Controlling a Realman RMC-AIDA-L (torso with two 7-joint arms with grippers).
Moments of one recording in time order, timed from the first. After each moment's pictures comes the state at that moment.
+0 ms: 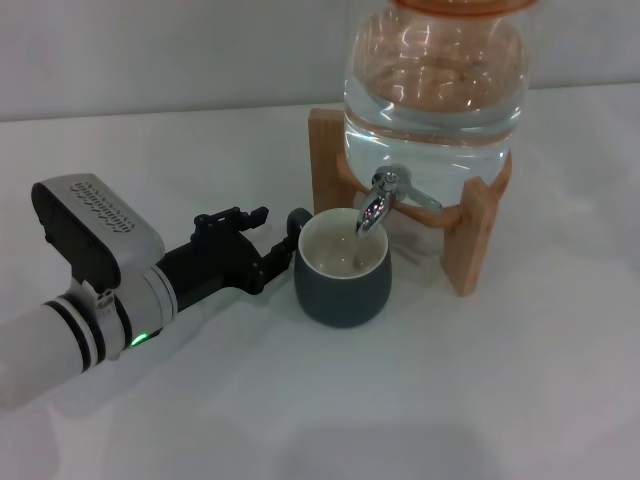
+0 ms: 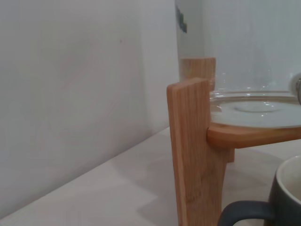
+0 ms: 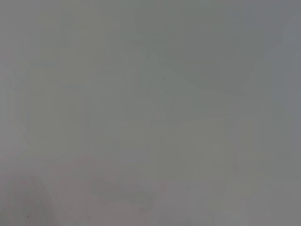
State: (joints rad) left arm -0.64 -2.11 1.78 0.24 -2.53 -0.82 2.48; right arm 0.41 1.91 -0.33 -0.63 1.48 1.14 -1.63
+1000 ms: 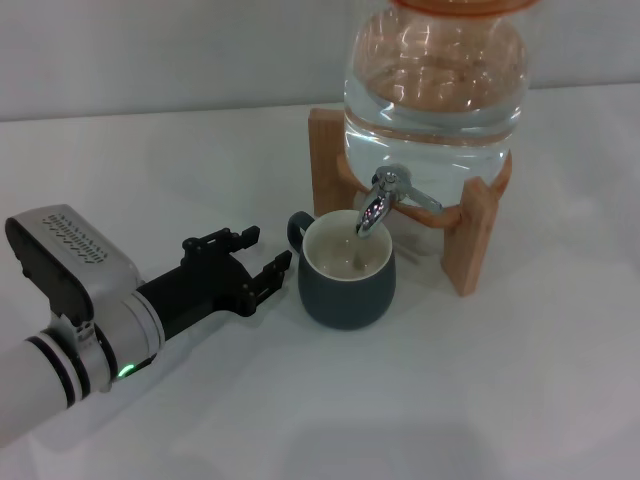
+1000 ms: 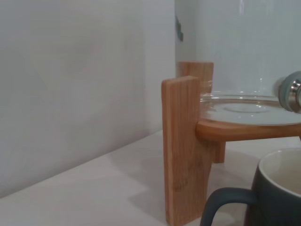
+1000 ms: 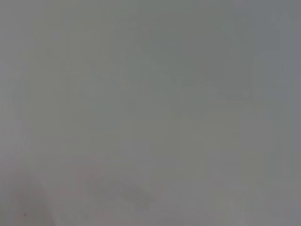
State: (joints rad) left arm -0.51 -2.09 1.82 0.37 -2.53 -0.82 2.43; right arm 0.41 1.90 -0.34 -0.63 1.48 1.14 -1.63
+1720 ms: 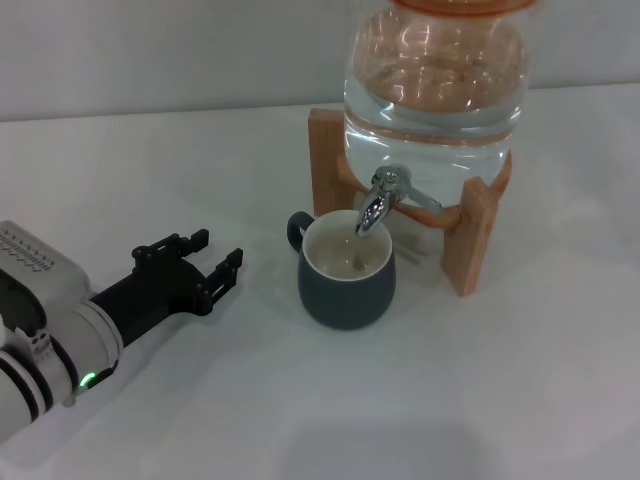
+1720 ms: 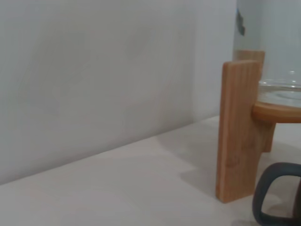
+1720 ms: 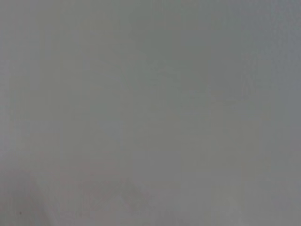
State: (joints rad) left arm -0.45 -2.08 1.74 0.37 -2.53 -0.81 2.43; right arm 0.40 1.89 -0.34 -0.62 1.48 1.14 -1.63
